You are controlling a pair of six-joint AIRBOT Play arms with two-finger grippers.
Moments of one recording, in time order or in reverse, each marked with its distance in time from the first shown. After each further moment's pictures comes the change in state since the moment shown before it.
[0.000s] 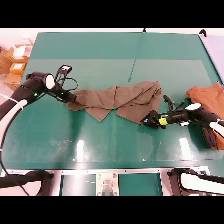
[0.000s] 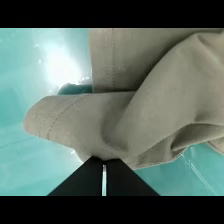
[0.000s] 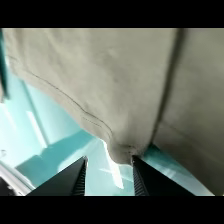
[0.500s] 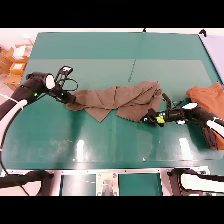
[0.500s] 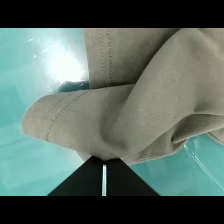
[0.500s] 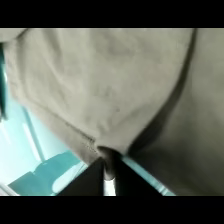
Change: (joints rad) left arm 0.000 0.000 0.000 0.000 -0.020 0.033; right arm 0.023 -0.035 0.031 0.026 -0.070 -0.005
